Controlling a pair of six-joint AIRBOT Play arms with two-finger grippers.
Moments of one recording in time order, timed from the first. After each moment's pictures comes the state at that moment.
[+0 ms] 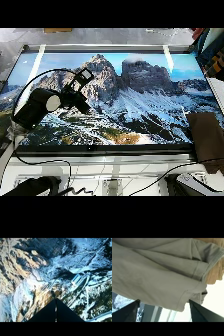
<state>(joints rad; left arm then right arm) -0.46 -1.14 1.18 1.56 -0.90 -1.12 -1.05 -1.18 1.31 -1.58 1.51 1.85</state>
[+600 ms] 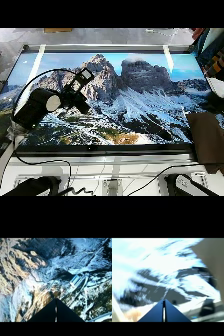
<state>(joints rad) -0.46 -1.14 1.18 1.56 -0.90 -1.12 -0.51 -1.18 1.30 -1.22 1.44 1.52</state>
